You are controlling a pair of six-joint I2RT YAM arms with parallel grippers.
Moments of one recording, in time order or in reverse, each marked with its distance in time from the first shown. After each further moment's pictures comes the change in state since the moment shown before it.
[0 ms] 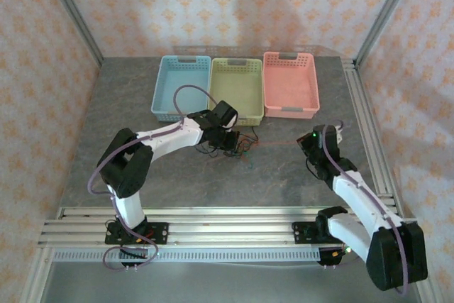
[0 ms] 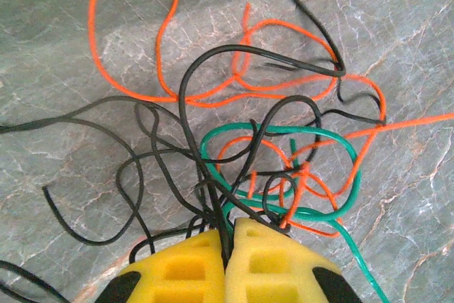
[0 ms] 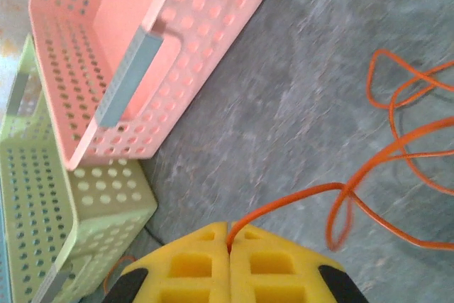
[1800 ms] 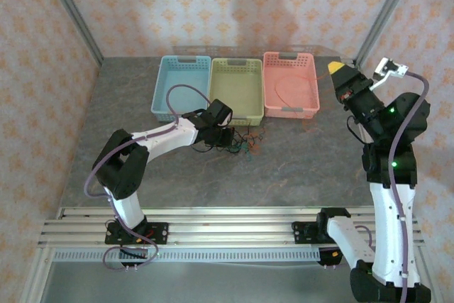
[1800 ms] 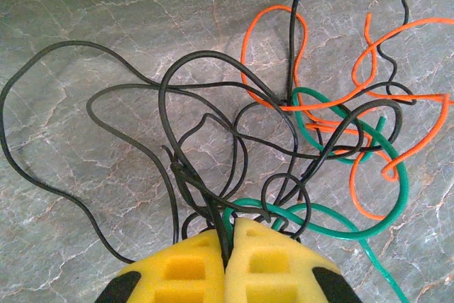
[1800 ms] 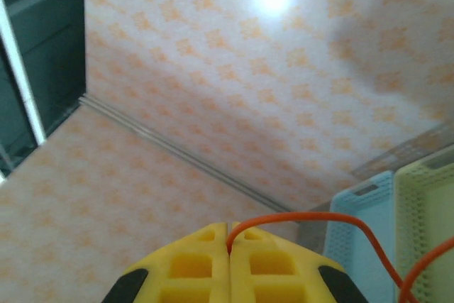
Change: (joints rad) left arm 0.032 -0.026 -0.034 0.040 -0.029 -0.041; right arm -0.218 -0.090 0.773 -0.015 -0.648 0.024
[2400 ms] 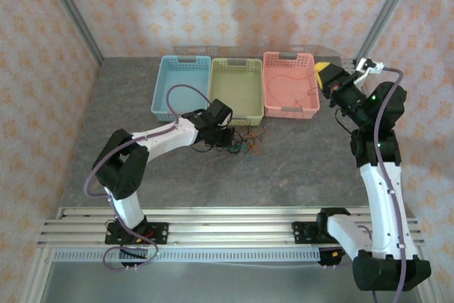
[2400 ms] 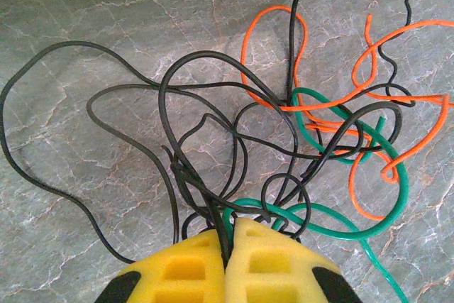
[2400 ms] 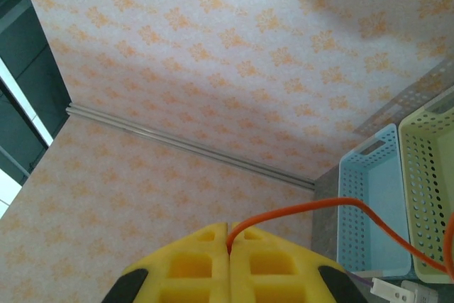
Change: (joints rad) left arm 0.000 0.000 0.000 0.000 0.000 0.000; right arm 0.015 0.083 -0.126 0.126 -0.043 0.135
